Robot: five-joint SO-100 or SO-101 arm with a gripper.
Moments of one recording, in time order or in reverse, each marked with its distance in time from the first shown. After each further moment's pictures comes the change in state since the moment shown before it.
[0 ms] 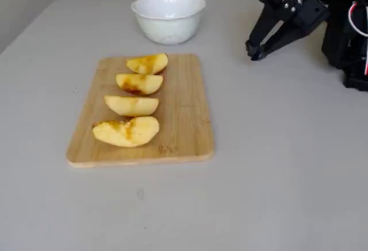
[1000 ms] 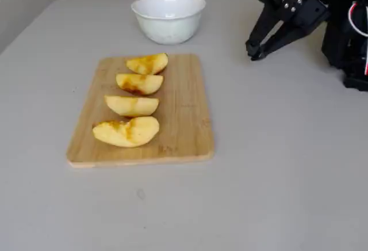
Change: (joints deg) arm 0.0 0.0 0.0 0.0 -0.2
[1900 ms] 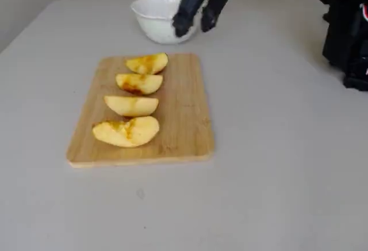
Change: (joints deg) arm -14.3 -97.1 -90.6 14.7 -36.2
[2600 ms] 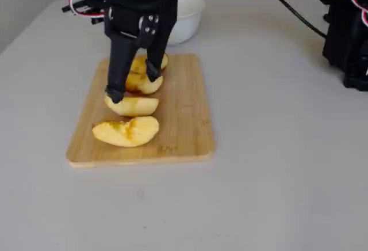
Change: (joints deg) arm 0.0 -56.2 -69.3 22.7 -0.4
